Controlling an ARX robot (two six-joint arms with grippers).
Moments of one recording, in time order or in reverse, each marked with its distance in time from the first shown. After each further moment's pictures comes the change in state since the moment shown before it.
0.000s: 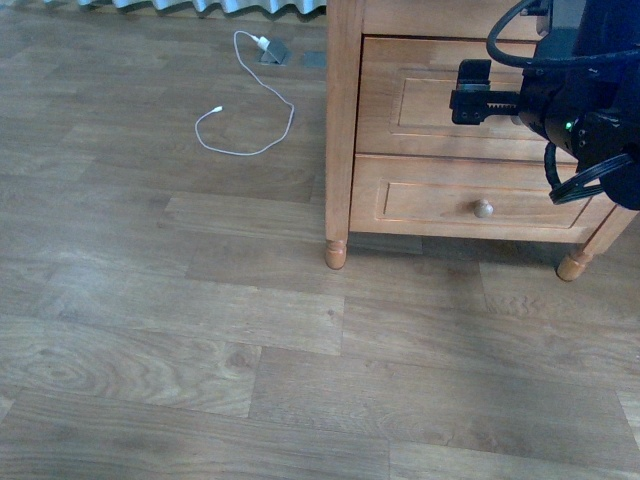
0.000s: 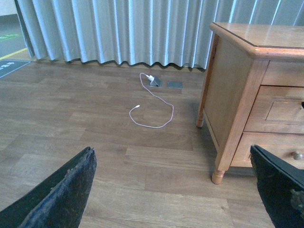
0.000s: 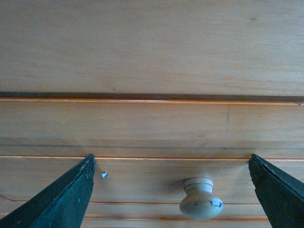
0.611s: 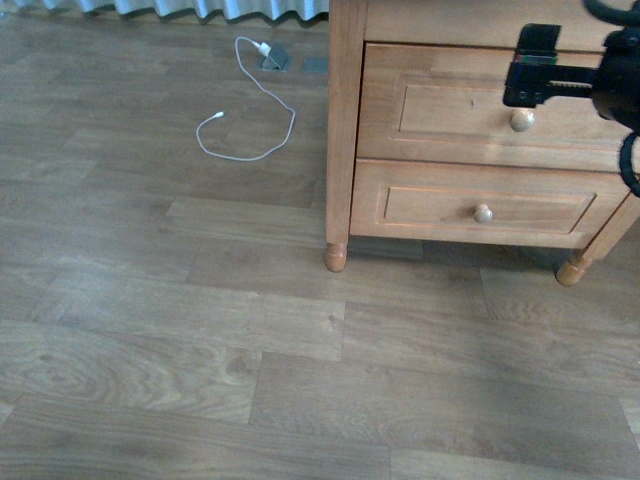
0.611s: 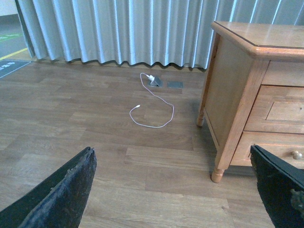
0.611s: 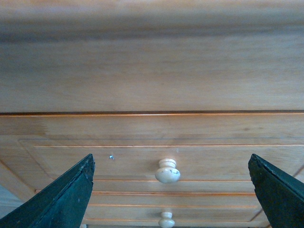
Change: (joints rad) left arm 0.000 0.000 0.000 0.000 0.000 0.000; right arm -0.043 -0.316 -0.335 0.067 -0.080 0.037
